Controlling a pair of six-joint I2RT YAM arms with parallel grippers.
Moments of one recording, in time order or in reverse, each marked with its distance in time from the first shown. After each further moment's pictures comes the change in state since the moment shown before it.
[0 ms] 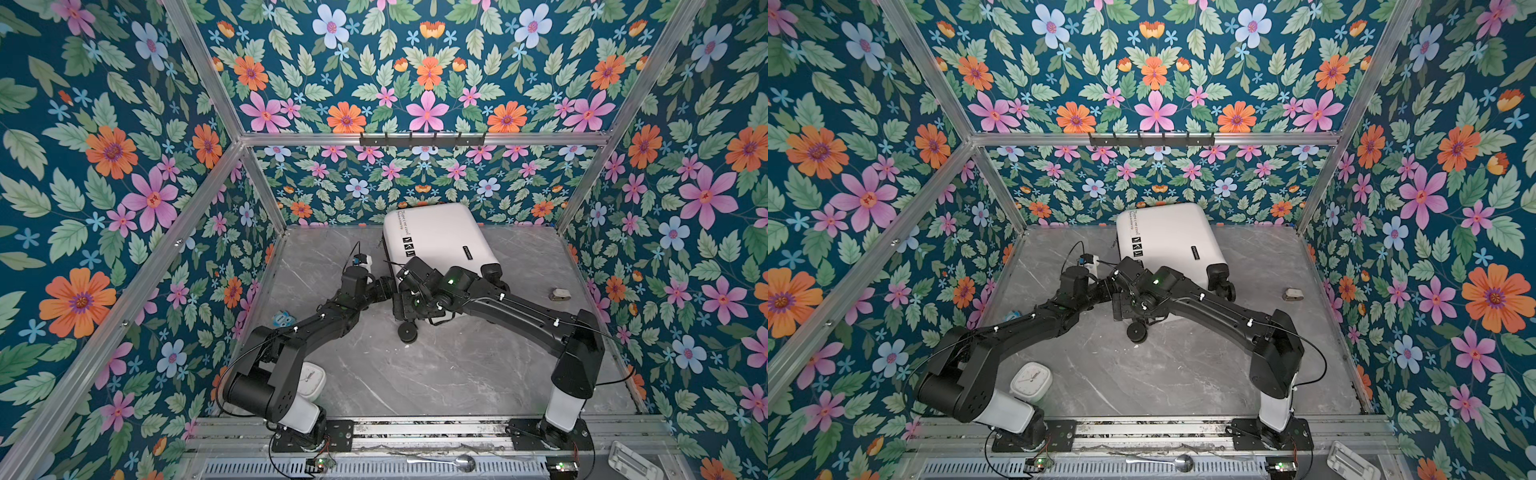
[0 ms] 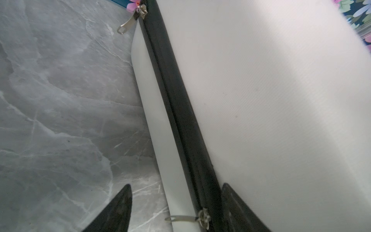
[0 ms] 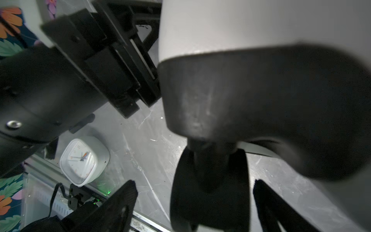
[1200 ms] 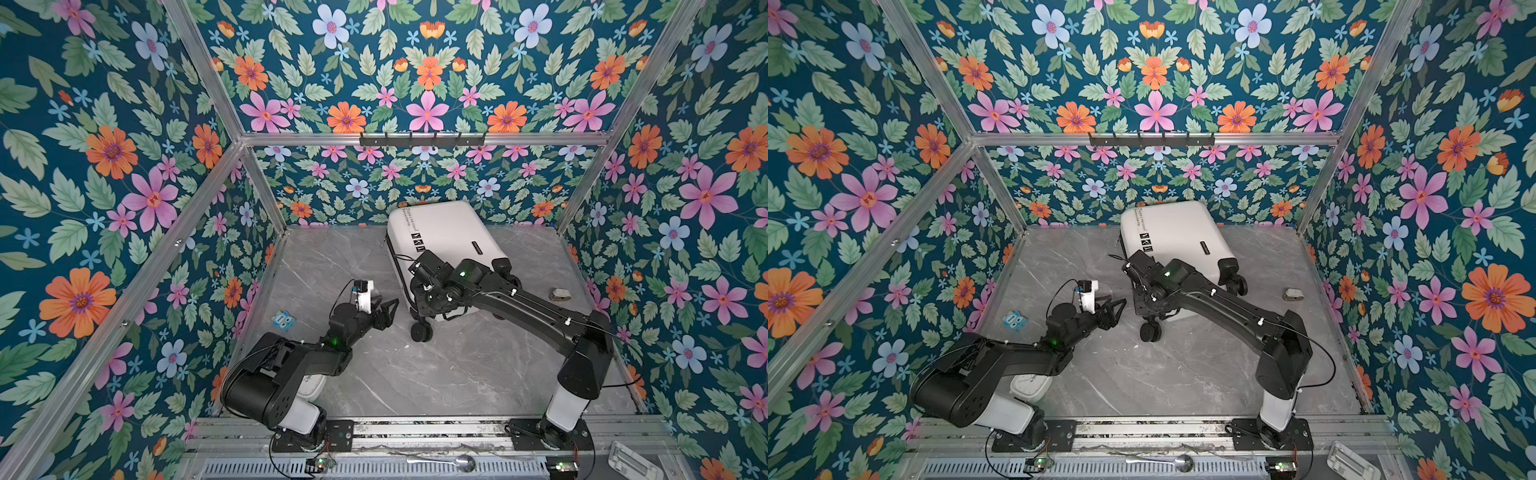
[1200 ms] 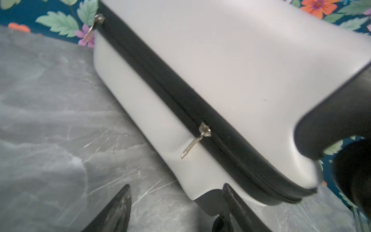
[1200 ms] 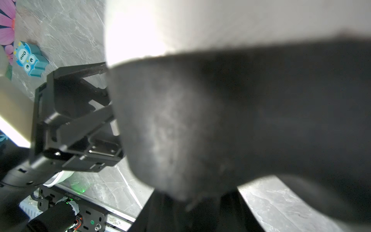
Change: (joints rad) left arm -0.048 -0.010 -0.417 0.736 0.088 0.199; right arm -0.072 -0.063 -0.005 -0.100 0.019 -0.087
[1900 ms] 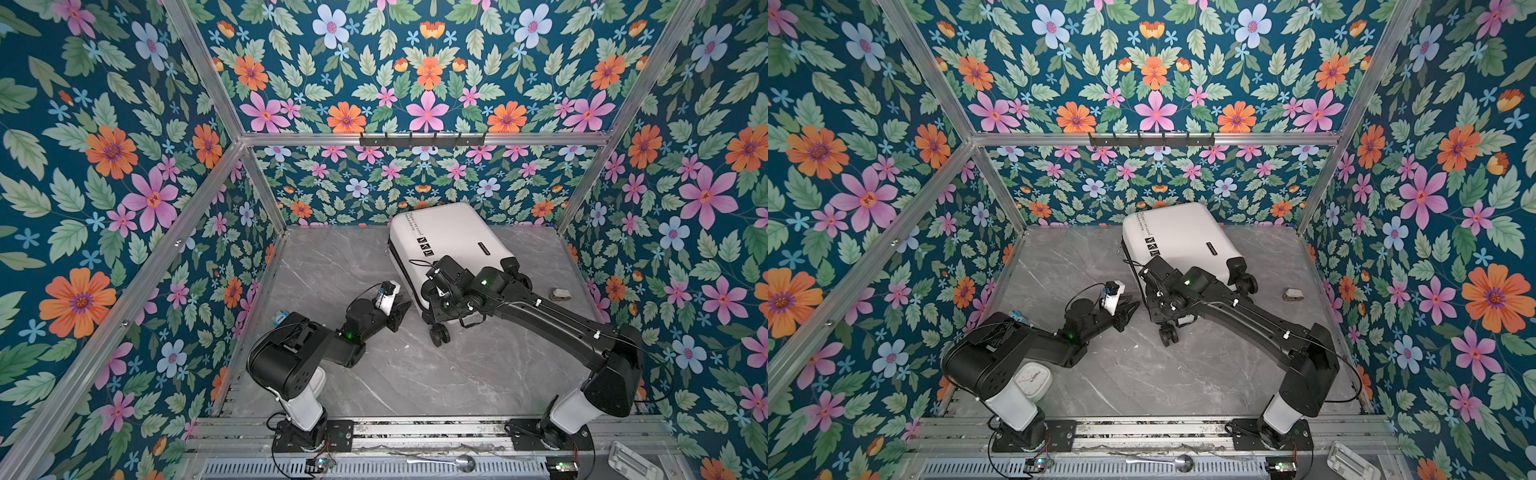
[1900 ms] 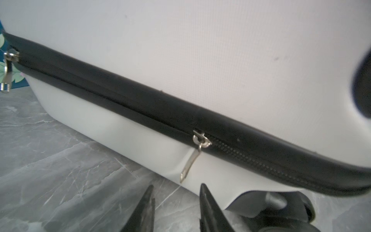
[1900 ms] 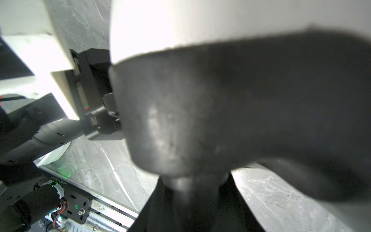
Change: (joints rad) left arm -0.078 0.185 0.106 0.034 0.038 0.303; right arm -0.018 -0.148 -0.169 0.037 -0.013 -0.066
